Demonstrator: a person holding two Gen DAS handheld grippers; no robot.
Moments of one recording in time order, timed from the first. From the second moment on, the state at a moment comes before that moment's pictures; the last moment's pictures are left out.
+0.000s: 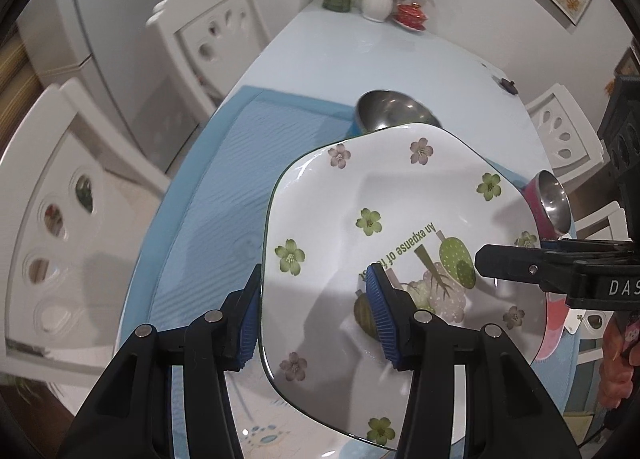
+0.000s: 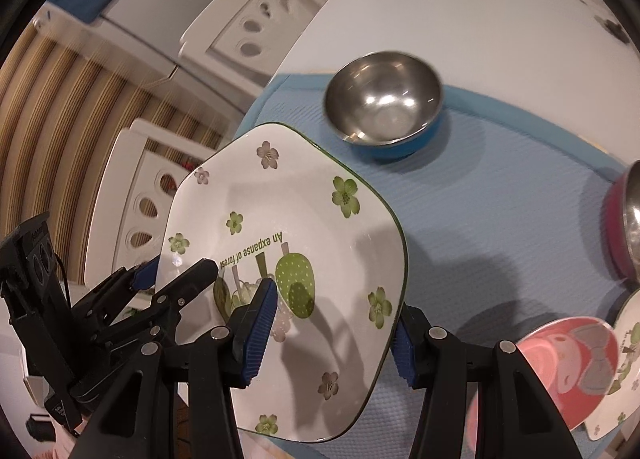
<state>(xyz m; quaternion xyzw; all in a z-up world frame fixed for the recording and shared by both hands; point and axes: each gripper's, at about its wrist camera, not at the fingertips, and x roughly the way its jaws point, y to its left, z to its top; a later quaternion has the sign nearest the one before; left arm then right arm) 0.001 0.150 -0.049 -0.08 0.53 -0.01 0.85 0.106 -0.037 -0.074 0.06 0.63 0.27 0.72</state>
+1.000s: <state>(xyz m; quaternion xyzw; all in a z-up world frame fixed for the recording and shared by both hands) -0.075 0.202 -0.097 -0.10 0.57 0.01 0.82 0.035 0.025 -0.121 0.03 0.68 0.29 0.67</state>
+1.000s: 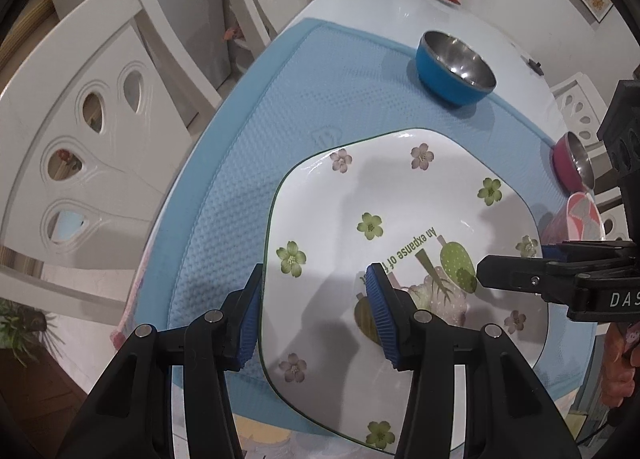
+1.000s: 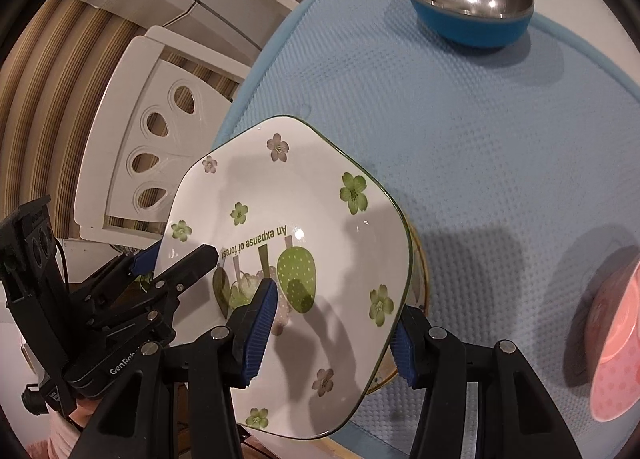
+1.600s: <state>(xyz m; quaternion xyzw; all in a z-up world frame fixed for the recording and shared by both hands) -0.077 0.188 -0.124 -0.08 0.60 0.00 0.80 0.028 0.014 -0.151 0.05 0.70 0.26 0.66</state>
